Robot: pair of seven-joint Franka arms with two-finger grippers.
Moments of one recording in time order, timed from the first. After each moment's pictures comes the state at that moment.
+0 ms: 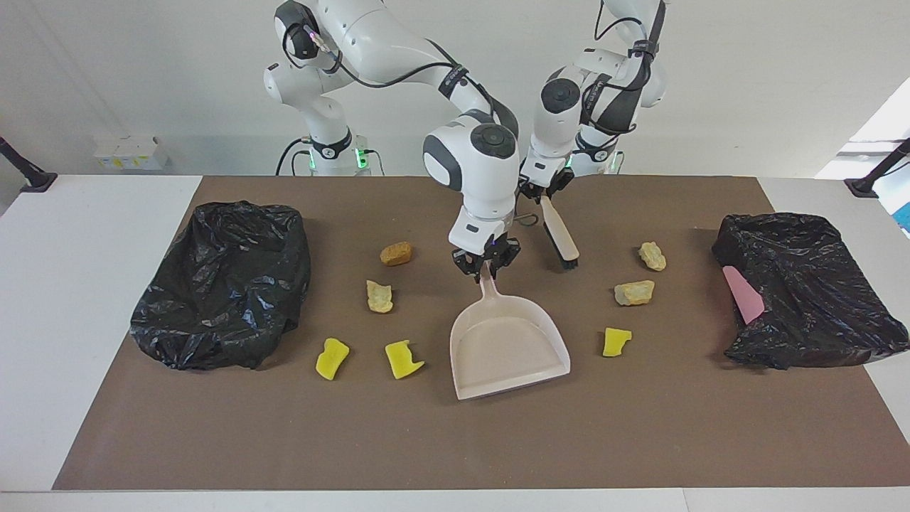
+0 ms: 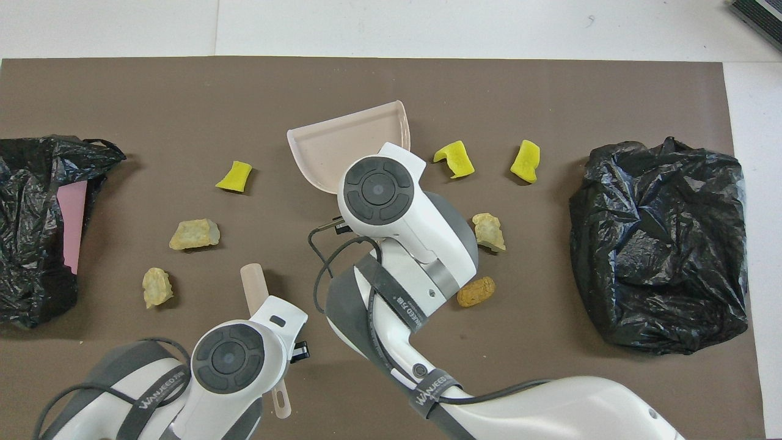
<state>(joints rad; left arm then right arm) -0.56 -0.27 -0.06 -2.51 -0.01 2.02 -0.87 0.52 0.46 0.12 -1.50 -0.09 2.04 0.33</state>
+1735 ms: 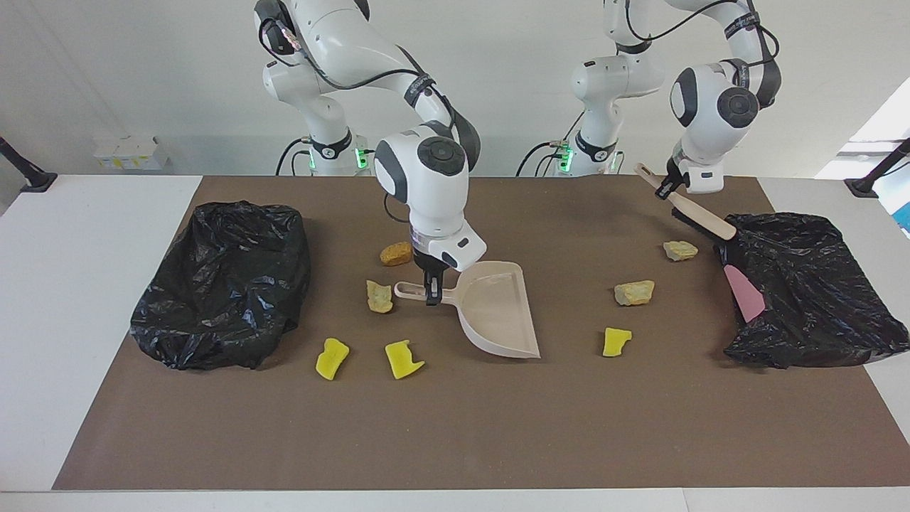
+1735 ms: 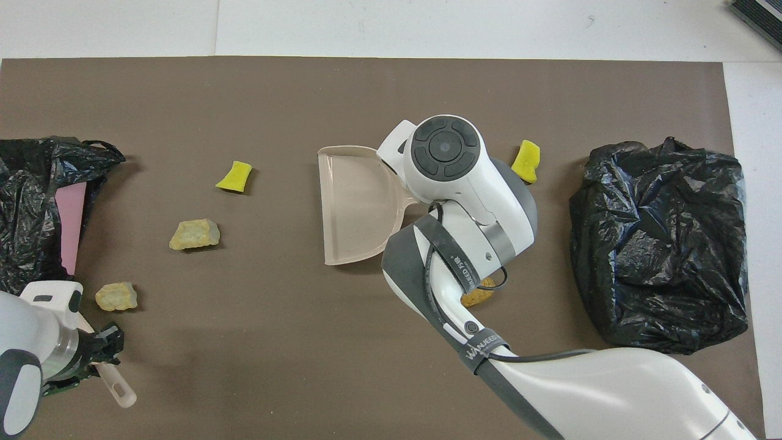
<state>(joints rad) 0.11 -0.41 -0.05 -2.57 0.12 1.89 -0.71 0.41 0.46 0.12 -1.52 -0.19 2.00 -1.05</state>
